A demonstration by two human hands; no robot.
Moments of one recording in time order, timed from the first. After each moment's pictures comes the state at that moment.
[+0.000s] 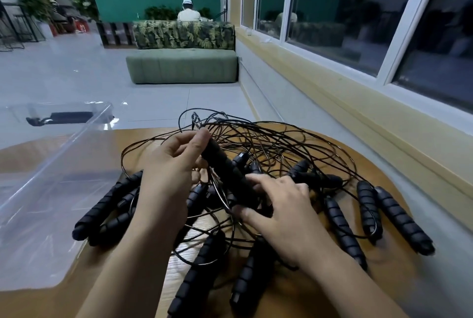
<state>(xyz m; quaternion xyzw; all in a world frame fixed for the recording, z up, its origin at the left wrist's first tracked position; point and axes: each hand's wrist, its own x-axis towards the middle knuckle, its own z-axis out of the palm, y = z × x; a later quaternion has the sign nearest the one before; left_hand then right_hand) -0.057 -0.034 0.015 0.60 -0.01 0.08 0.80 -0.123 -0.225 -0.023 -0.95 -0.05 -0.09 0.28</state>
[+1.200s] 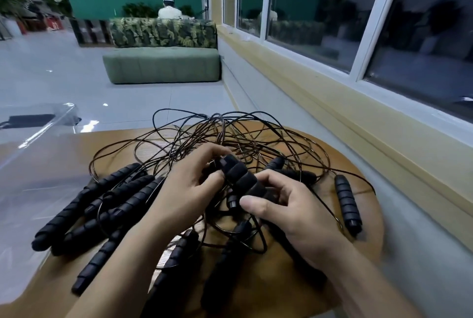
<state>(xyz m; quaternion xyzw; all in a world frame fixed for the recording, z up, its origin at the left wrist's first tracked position) -0.061 -0.066 -0.006 0.81 -0.30 0.09 0.50 -0.153 -0.269 -0.005 -0.74 -0.09 -0.02 0.67</state>
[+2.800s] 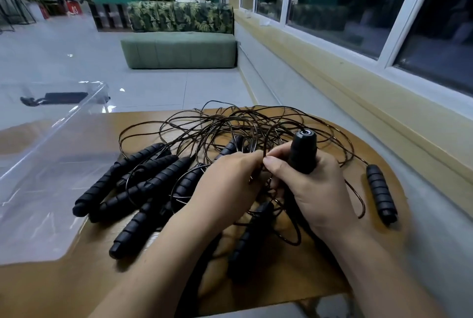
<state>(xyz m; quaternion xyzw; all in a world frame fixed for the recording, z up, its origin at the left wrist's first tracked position) -0.070 -0.081 -0.029 0.89 -0.33 0.13 0.27 -0.135 -0.243 -0.014 -0.72 -0.03 -0.20 0.67</state>
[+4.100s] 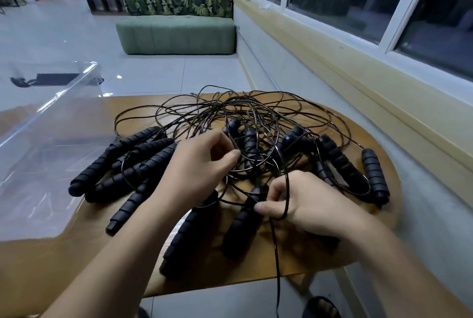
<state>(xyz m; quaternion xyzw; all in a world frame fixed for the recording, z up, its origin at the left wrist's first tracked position) -0.082 -0.046 -0.027 0.86 -0.20 0.12 0.45 -0.150 -0.265 -0.021 -0.95 -0.01 0.11 0.29</state>
